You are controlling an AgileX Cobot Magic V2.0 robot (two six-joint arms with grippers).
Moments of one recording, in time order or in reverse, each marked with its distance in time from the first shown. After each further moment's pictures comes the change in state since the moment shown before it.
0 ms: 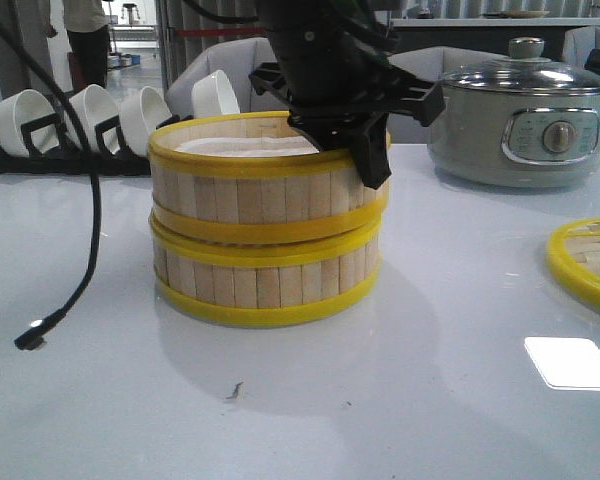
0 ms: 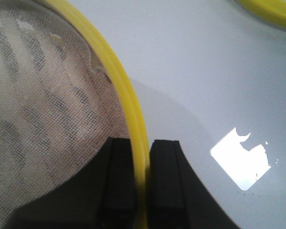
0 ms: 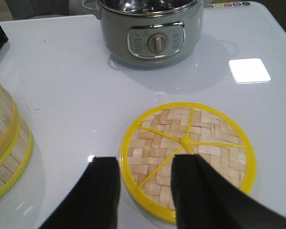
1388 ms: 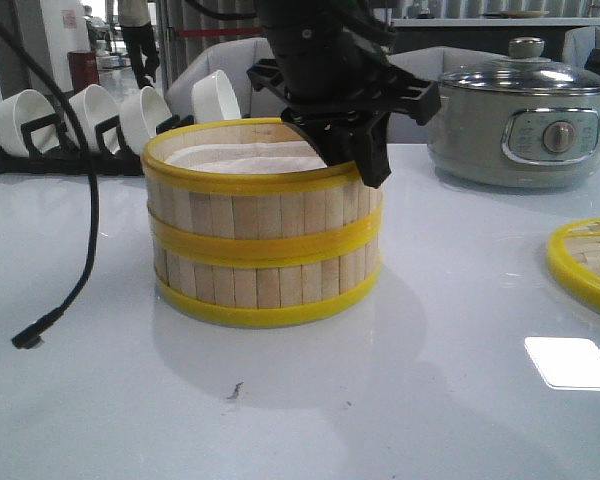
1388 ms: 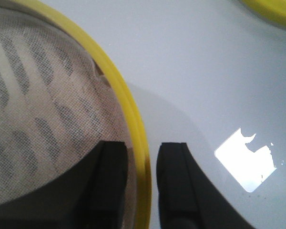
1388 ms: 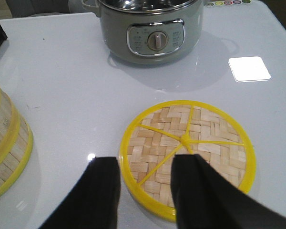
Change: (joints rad) left arm 0.000 0.000 -0.007 0.010 -0.002 0.002; right arm 0.000 0.000 0.000 0.000 0.007 0.000
